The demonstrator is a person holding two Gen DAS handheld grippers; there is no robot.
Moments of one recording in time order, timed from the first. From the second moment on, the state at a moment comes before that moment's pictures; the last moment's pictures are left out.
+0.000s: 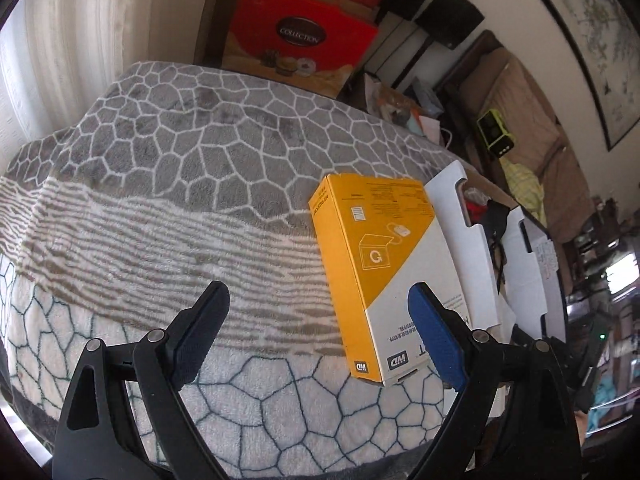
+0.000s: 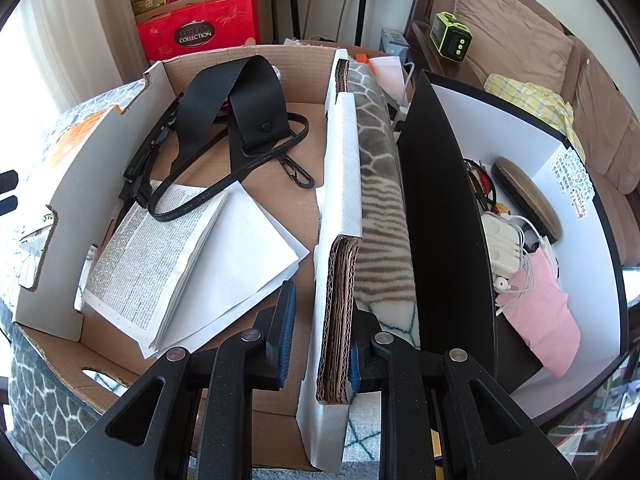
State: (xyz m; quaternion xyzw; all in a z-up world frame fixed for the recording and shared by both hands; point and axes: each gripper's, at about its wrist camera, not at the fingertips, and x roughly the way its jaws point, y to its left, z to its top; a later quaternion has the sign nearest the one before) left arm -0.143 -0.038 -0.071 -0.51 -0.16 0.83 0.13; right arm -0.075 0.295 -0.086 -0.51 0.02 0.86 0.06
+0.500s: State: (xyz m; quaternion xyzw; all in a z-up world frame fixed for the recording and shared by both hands) left arm -0.163 -0.005 -0.094 -0.54 -0.16 0.82 0.14; right arm -0.075 0.295 -0.086 -0.51 0.02 0.86 0.06
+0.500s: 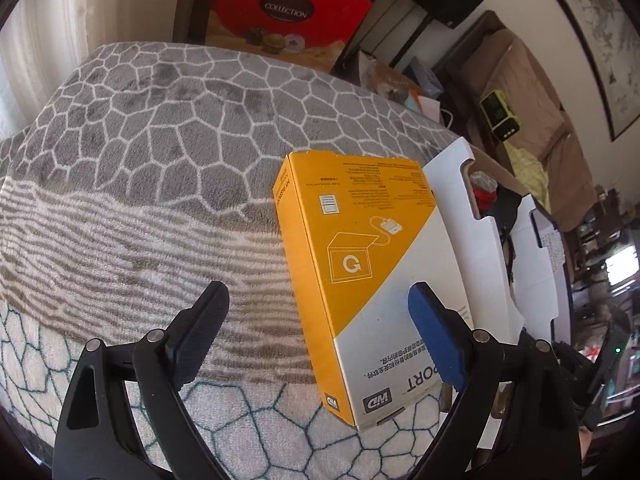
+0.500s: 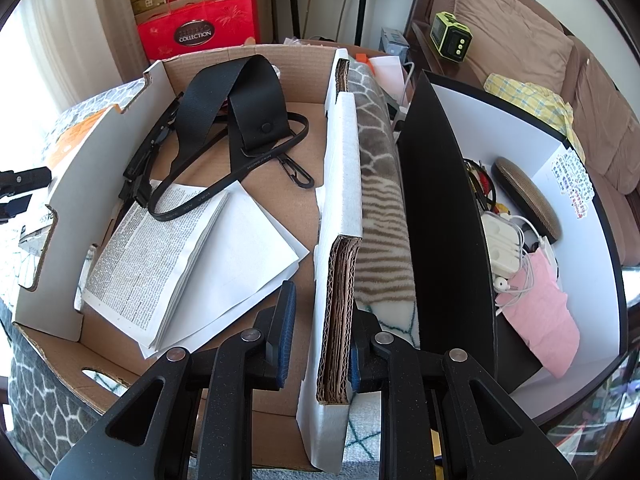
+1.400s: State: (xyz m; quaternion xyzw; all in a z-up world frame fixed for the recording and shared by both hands) left arm -0.175 0.017 -0.087 -0.54 -0.21 0.78 0.23; right arm -0.076 0.296 -0.087 -0.51 0.02 0.86 0.07
